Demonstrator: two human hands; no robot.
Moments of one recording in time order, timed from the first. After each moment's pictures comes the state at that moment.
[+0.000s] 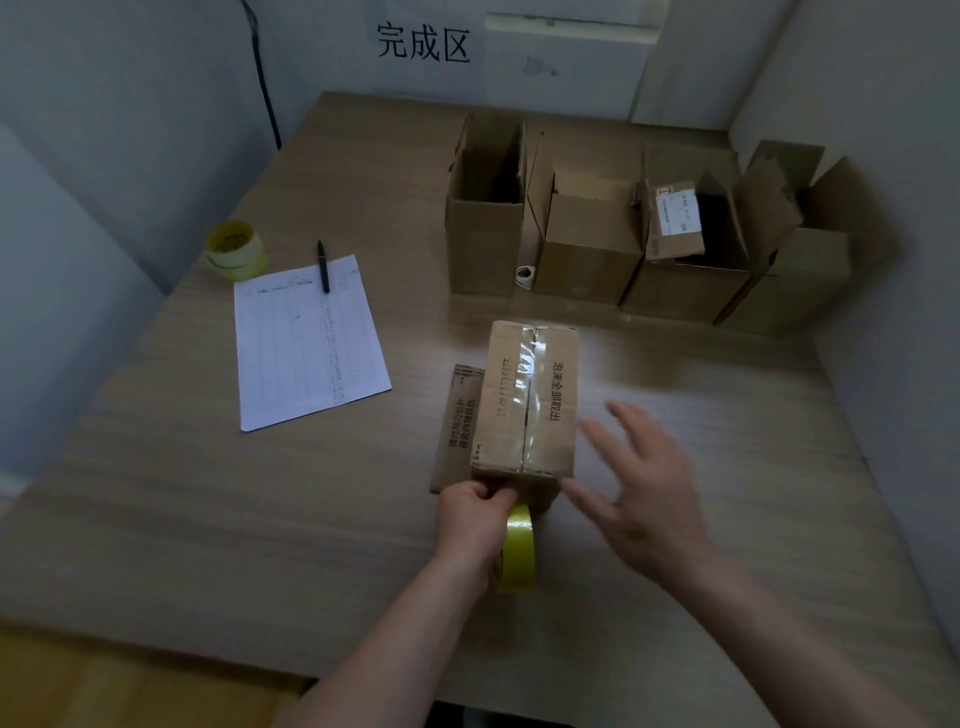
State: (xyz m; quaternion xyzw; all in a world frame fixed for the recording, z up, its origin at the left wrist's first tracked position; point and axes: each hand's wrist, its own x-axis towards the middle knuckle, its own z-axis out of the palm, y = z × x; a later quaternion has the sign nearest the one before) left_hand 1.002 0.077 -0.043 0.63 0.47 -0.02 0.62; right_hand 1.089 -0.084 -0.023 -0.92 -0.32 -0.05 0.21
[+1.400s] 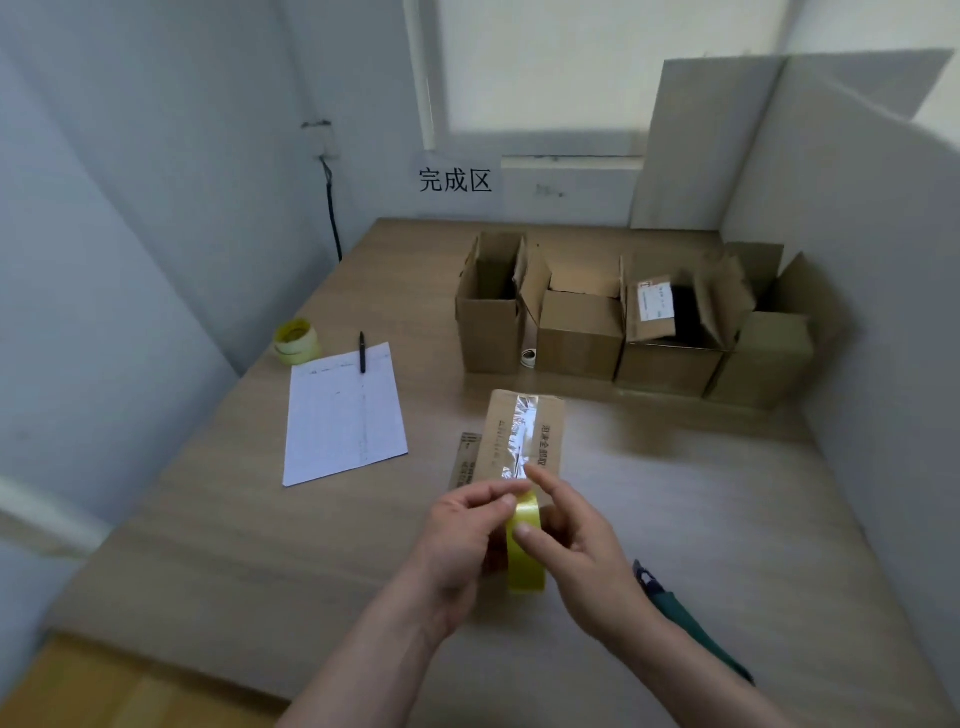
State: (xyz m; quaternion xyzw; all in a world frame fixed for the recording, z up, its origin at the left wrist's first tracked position) left_hand 0.978 0.043 0.095 0.52 0.32 0.04 0.79; right_hand 1.040 -0.077 0.047 -0.66 -0.21 0.28 0.67
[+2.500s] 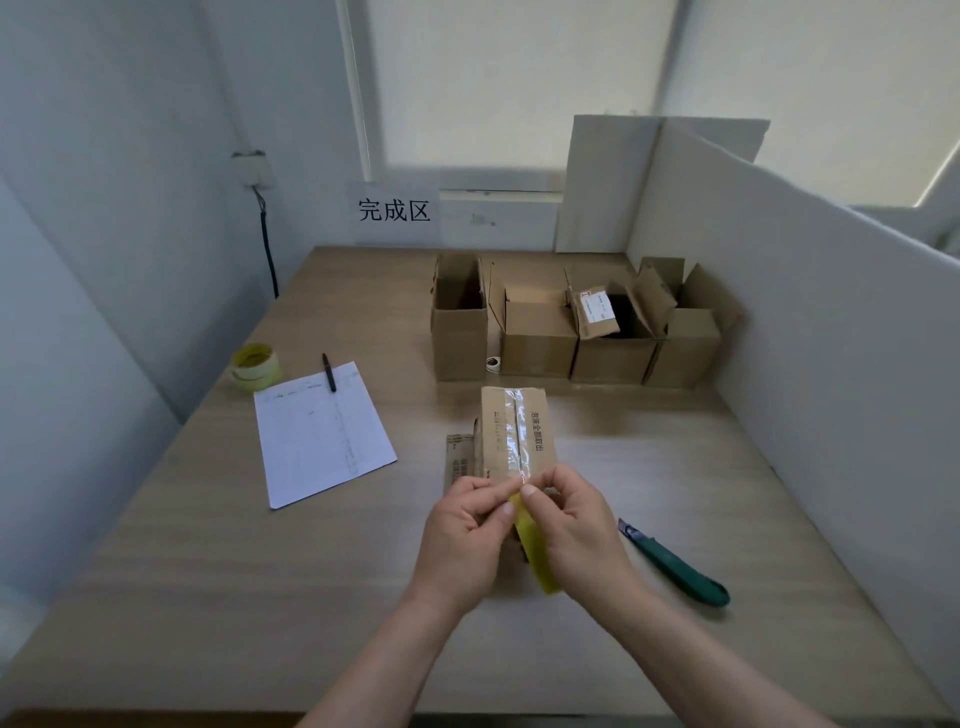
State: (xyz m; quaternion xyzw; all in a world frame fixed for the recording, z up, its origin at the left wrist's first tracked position) left_hand 0.911 0.088 0.076 0.73 0.12 0.12 0.67; right_hand 0.960 -0.033 0.082 -0.76 -0.10 0.11 0.63
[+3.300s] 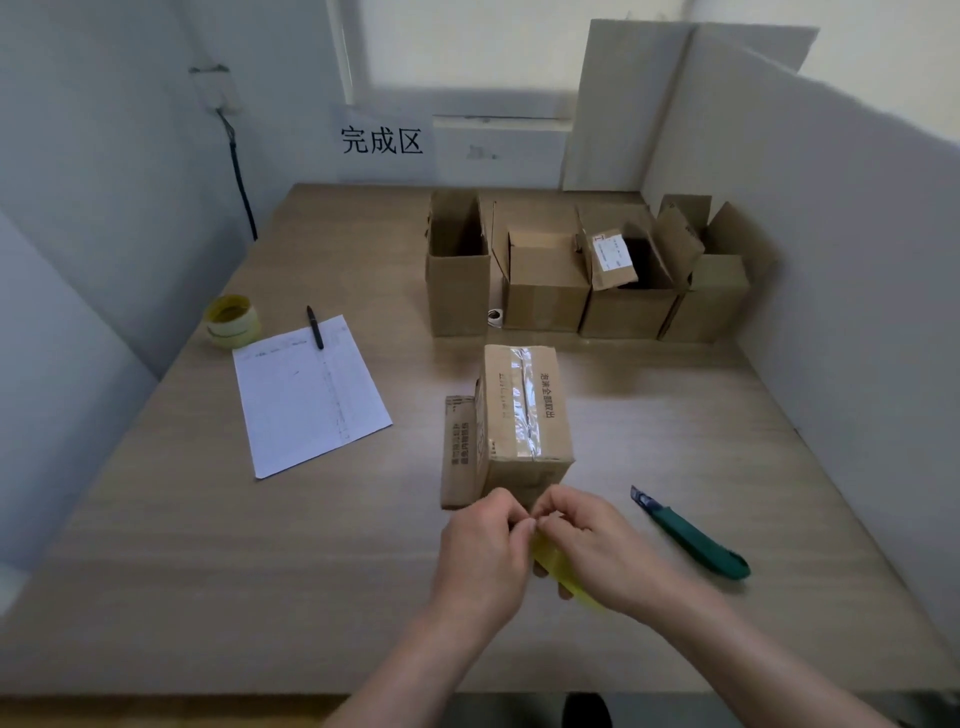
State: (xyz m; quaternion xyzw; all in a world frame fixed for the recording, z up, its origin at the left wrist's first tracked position) left_hand 0.922 0.082 0.031 0.89 0.14 0.07 0.43; right_hand 0.976 -0.049 0.062 -0.82 -0.13 0.30 0.46
